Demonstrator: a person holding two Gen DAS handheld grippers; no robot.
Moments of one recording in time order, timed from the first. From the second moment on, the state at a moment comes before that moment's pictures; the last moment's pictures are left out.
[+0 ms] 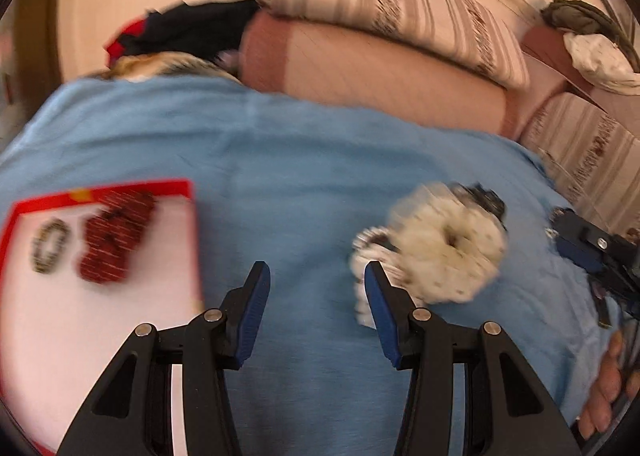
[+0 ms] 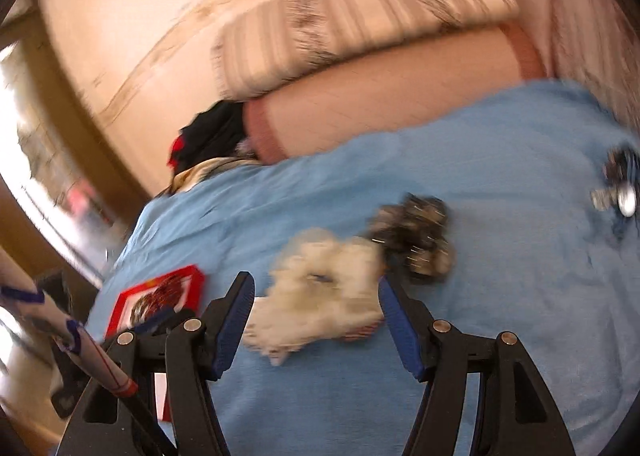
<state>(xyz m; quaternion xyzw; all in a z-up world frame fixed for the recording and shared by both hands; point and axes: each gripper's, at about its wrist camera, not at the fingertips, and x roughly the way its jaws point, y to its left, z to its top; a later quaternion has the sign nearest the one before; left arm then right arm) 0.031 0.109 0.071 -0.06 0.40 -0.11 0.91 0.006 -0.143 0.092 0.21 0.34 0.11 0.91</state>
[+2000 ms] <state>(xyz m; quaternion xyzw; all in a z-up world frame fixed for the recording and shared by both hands) -0.008 0.058 0.043 -0.03 0.41 -0.15 0.90 0.019 -0.183 0.029 0.14 0.48 0.10 0.86</state>
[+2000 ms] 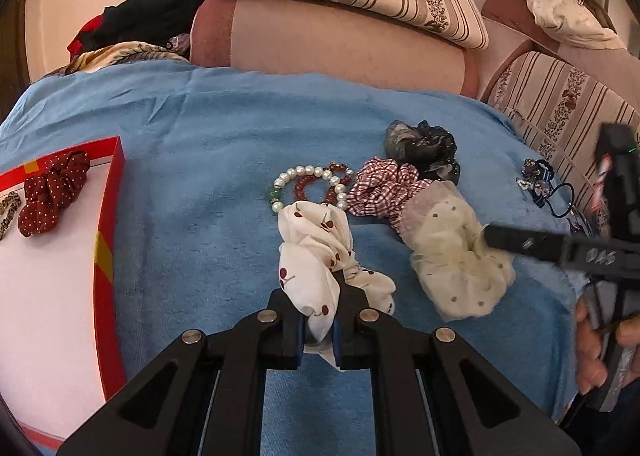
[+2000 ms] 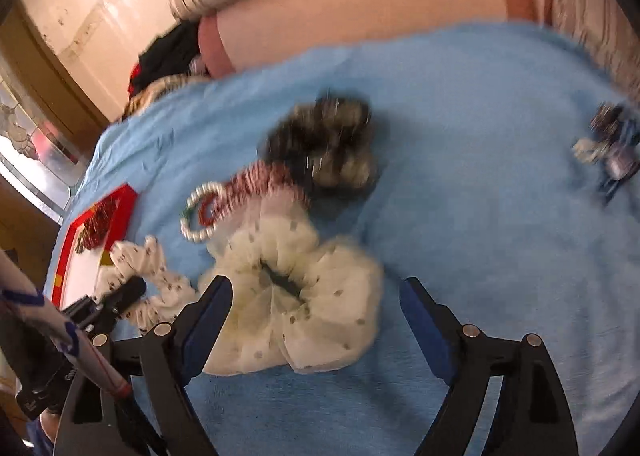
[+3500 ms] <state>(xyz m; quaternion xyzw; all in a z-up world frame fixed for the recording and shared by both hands) -0.006 0.061 0.061 0.04 0.33 -0.05 0.94 -0.016 -0.121 0.082 0.10 0.32 0.20 0.92</state>
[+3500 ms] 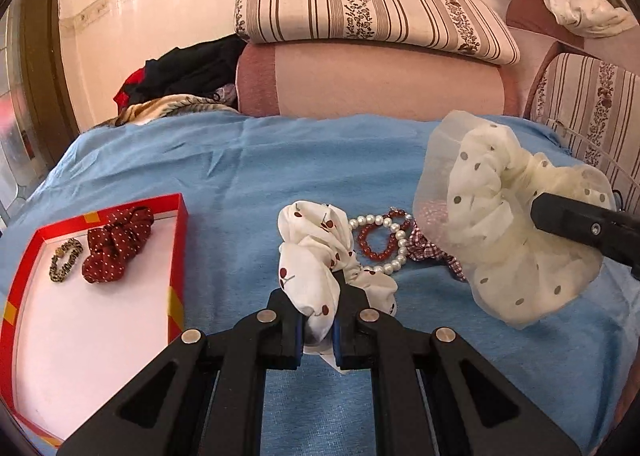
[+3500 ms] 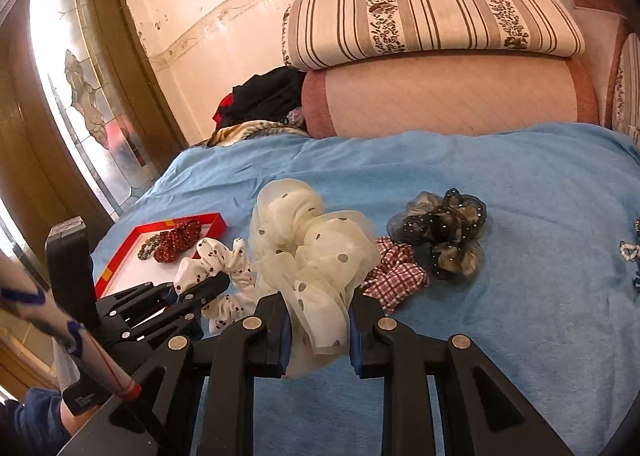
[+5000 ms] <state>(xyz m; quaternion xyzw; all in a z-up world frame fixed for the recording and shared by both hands) -0.006 0.070 0.068 0.02 0.32 -0.04 0.95 -0.019 -0.073 0.077 -0.12 0.32 0.05 0.94</state>
